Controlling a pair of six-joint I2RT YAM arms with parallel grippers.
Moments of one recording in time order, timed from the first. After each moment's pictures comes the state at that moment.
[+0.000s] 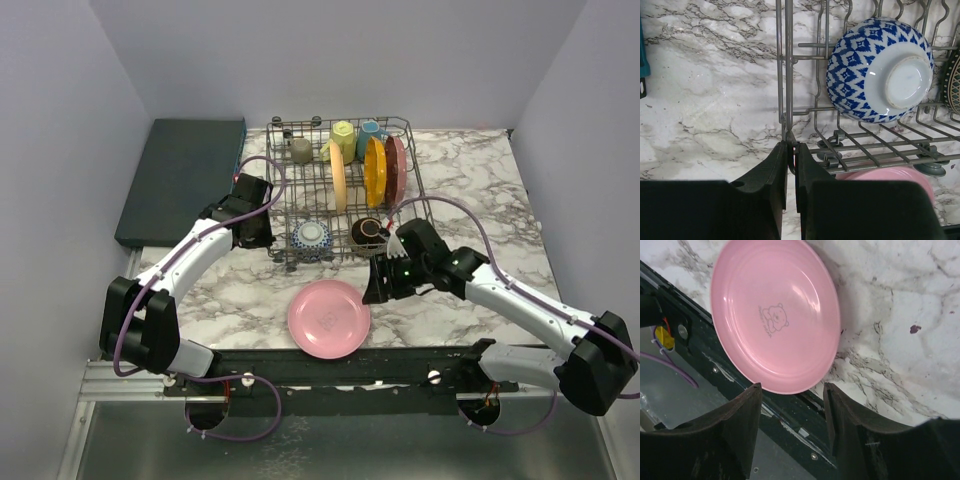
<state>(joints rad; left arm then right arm) -0.38 1.43 1.05 -0.63 -0.03 -0.50 0.70 1.15 0.82 -0.58 -0.33 0.46</state>
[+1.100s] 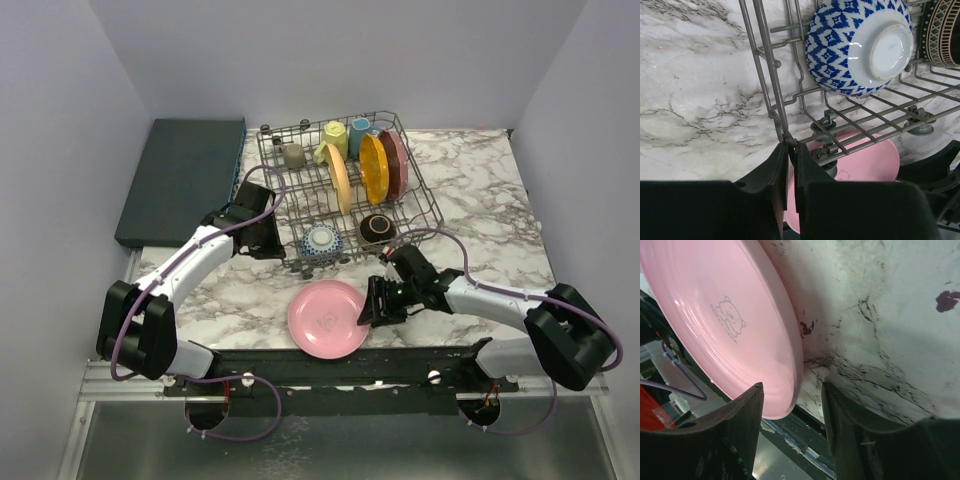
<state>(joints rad) -0.40 1.40 0.99 -0.61 0.15 -0.57 0.70 1.31 0.51 -0.22 -0.44 0.72</state>
